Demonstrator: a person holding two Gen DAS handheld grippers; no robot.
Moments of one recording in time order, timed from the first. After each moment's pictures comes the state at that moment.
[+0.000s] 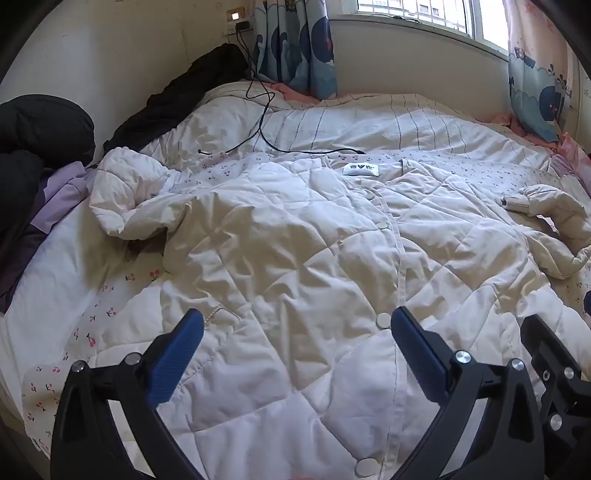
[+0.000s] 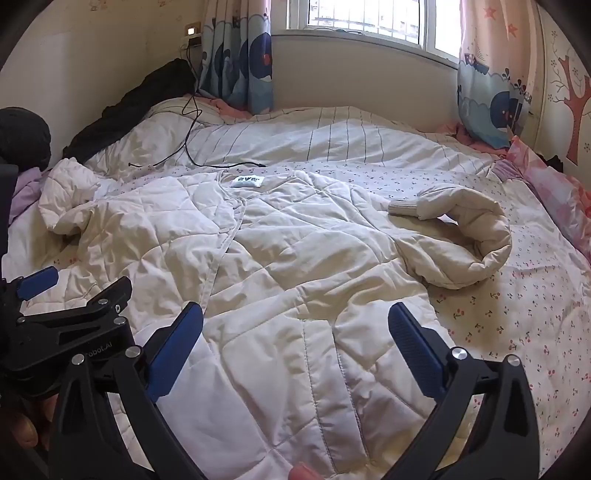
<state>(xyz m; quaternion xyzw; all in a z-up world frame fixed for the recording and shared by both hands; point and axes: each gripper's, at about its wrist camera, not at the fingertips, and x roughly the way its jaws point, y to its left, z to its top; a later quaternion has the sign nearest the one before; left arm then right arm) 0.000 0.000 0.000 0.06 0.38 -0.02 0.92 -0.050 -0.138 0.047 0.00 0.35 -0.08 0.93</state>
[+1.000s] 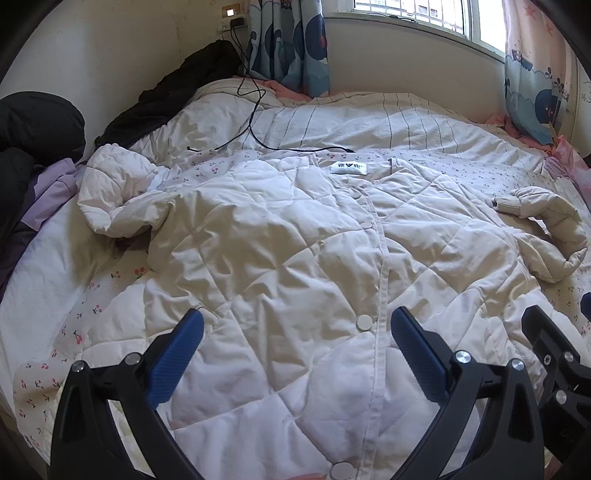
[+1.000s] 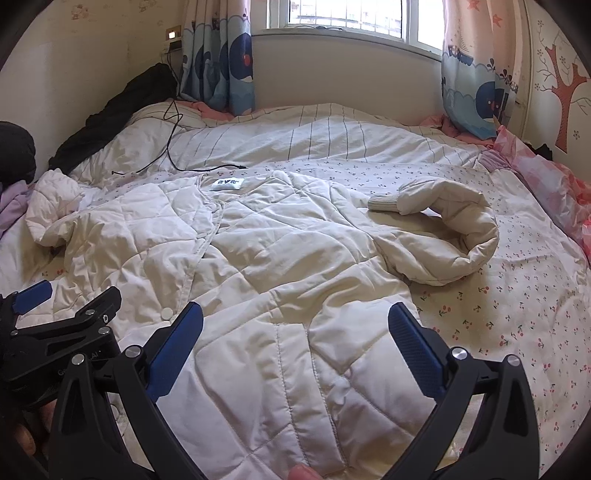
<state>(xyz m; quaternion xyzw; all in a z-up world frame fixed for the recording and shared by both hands) 0.000 -0.016 -0.003 0.05 0.39 -0.04 0.92 -0.048 -0.158 0.049 0.01 0.35 -0.10 0.93</state>
